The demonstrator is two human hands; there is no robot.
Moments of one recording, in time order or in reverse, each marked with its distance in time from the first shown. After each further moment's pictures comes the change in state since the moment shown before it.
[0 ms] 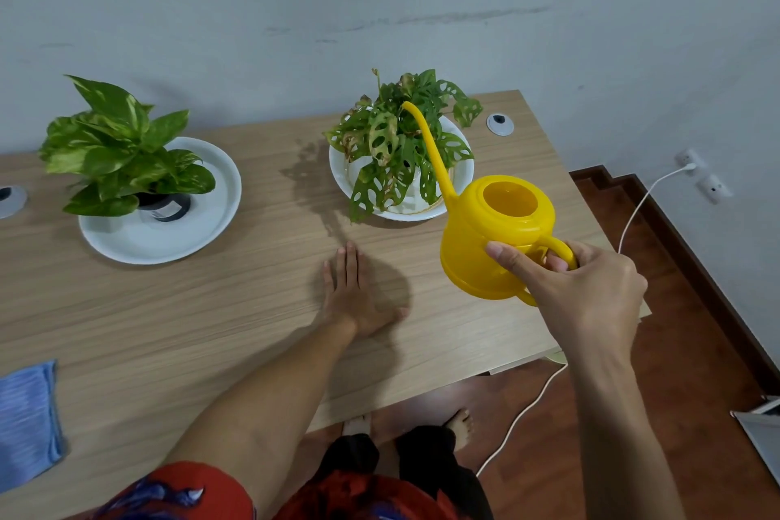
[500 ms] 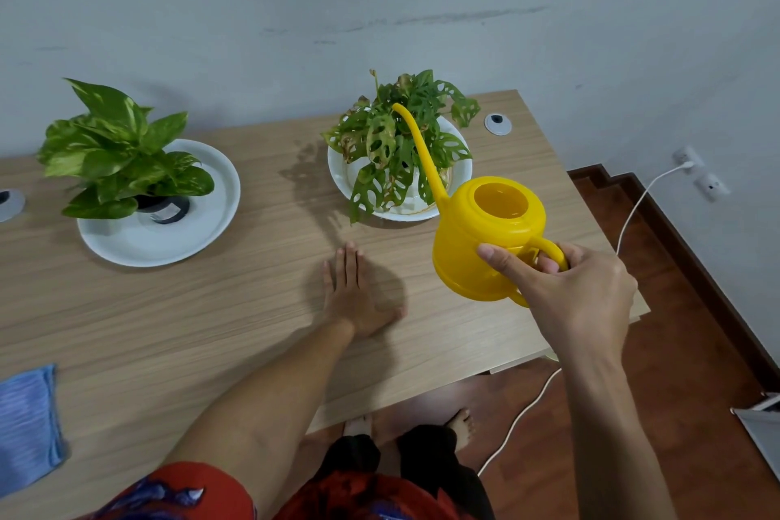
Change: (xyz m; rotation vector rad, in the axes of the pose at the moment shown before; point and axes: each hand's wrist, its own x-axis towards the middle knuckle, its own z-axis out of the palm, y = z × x) left_hand -0.002 0.001 -0.001 -0.002 0.029 -0.014; right_hand -0.006 -0.006 0.002 -0.023 0.000 0.034
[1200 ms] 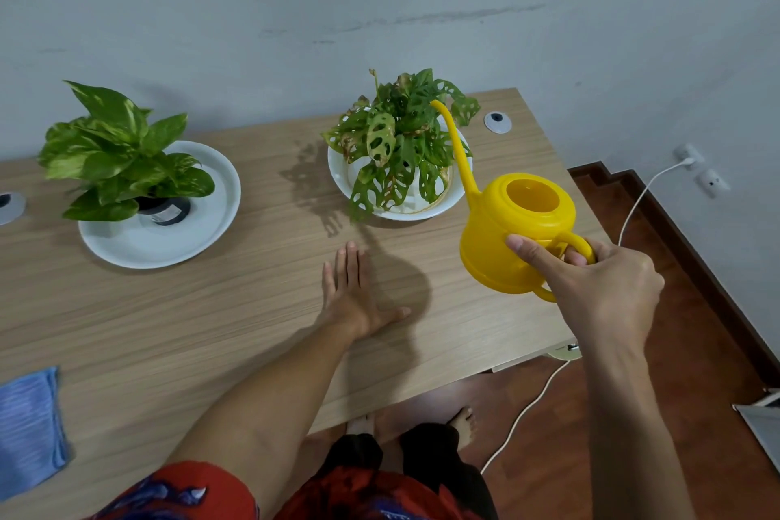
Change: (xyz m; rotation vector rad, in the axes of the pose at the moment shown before) left_hand -0.002 0.000 -0.005 -0.005 -0.031 -0.035; right_hand 0.015 0.014 -0.006 0.001 0.069 0.074
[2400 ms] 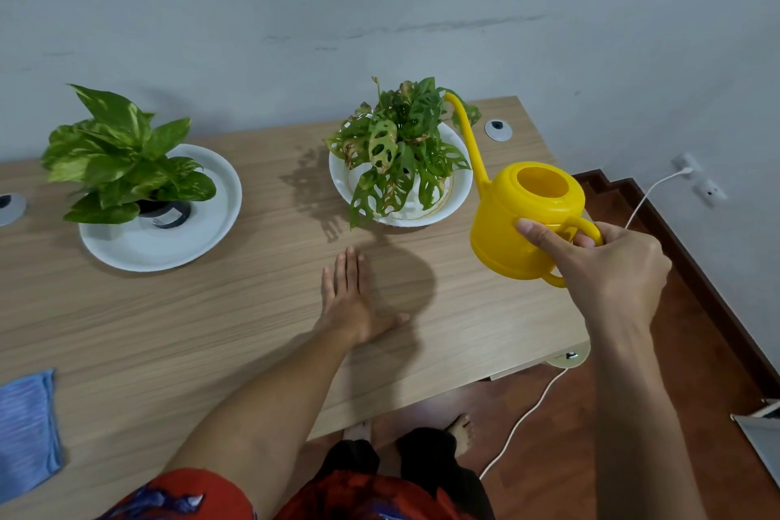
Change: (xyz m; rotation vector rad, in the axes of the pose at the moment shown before) left_hand -0.003 -0.001 0.001 -0.010 0.026 0.010; right_hand 0.026 -0.008 0.002 -0.016 0.020 -0.038
